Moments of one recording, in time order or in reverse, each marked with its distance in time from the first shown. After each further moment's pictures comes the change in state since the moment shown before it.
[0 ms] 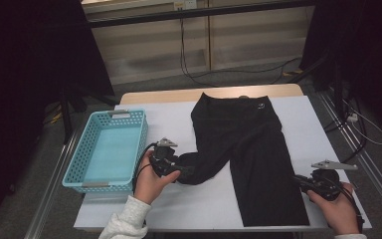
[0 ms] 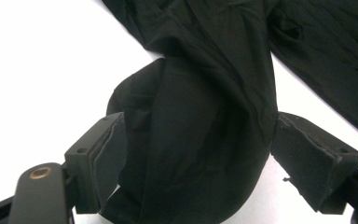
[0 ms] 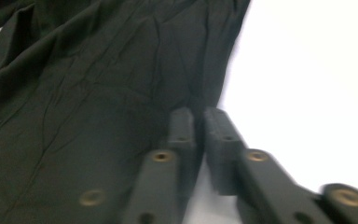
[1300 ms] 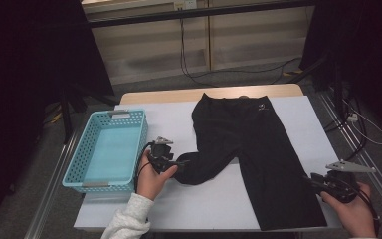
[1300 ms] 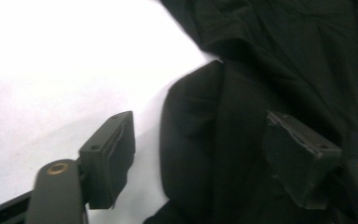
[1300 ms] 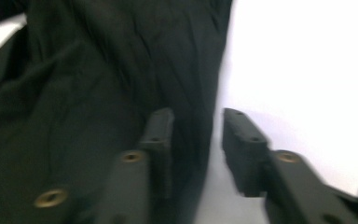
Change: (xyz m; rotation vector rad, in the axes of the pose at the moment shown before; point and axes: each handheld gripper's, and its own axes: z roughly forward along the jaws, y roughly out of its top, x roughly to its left) left arm 0.023 -0.007 0.015 -0.028 0.104 -0.072; right arm -0.022 -0.004 -0.019 -0.055 -0.049 -0.041
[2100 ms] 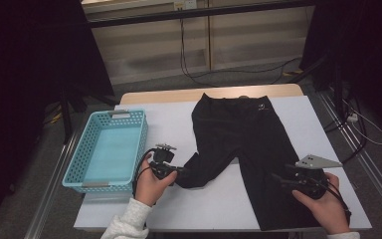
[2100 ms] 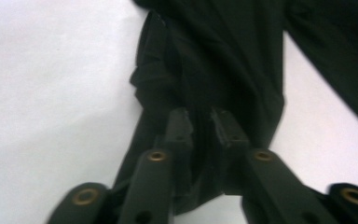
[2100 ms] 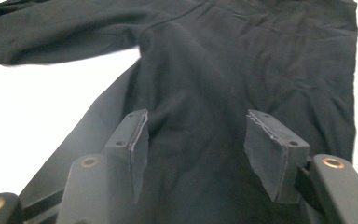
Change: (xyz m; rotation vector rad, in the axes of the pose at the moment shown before) left arm -0.021 -0.006 -0.016 0.103 -0.178 -0.059; right arm 0.062 0.029 0.018 -0.078 0.150 -0.165
